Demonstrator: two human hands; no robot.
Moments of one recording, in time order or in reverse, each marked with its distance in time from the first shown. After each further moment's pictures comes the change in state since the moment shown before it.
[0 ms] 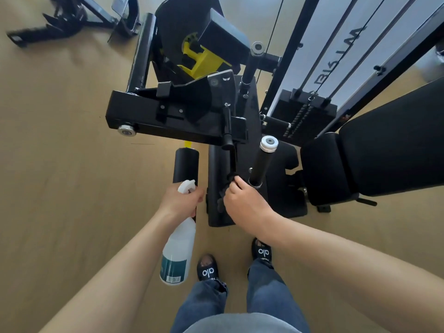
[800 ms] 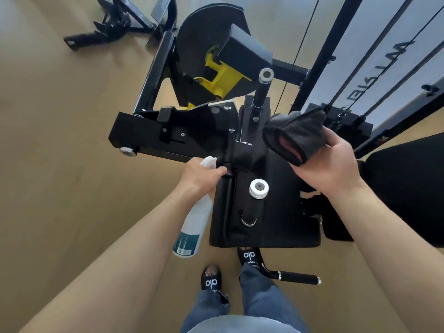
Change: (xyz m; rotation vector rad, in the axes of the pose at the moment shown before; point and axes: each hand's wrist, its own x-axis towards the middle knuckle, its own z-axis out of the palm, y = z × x) left_hand 0.050 0.120 0.029 -0.038 0.131 0.082; right_hand -0.025 0.223 0.007 -2.893 -0.429 -0.314
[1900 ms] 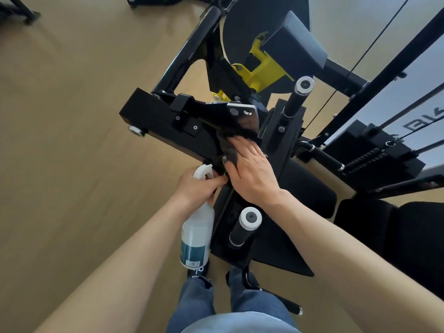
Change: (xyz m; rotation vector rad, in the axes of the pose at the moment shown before) left_hand 0.003 -0.018 0.023 -0.264 0.143 -0.093; right_hand 0.117 0.099 -0.007 -2.159 -0.515 -0.789
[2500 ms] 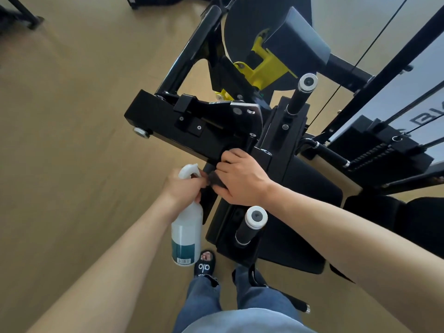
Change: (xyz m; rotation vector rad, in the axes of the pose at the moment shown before) left_hand -0.006 -0.001 -0.034 0.094 0.074 -0.119; right_hand 0.007 -0.008 0.010 -0.294 -0.037 -0.513
